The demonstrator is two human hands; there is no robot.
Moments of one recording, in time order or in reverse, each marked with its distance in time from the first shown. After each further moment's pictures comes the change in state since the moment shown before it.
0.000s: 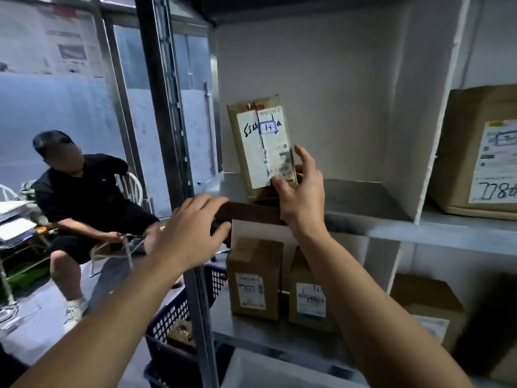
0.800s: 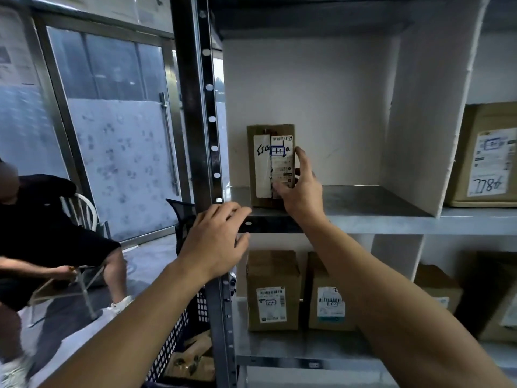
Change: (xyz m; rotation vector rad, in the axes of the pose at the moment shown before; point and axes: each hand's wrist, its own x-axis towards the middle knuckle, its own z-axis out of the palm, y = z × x) left_hand 0.025 -0.078 0.003 -0.071 0.049 0.295; right_hand 0.028 -0.005 0.084 -0.333 0.112 0.032
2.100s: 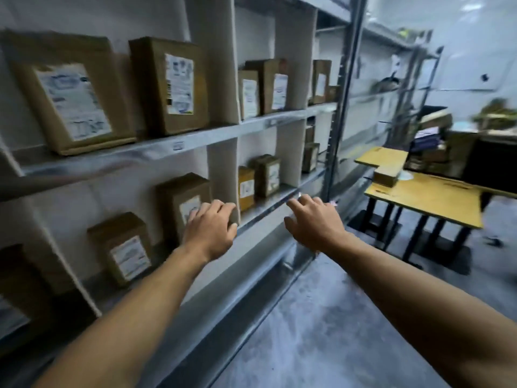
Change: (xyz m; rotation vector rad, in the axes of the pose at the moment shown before) left_hand 0.001 0.561 0.152 -0.445 -0.303 0.574; right_hand -0.286 0.172 -0.580 -1.400 -0.015 0.447
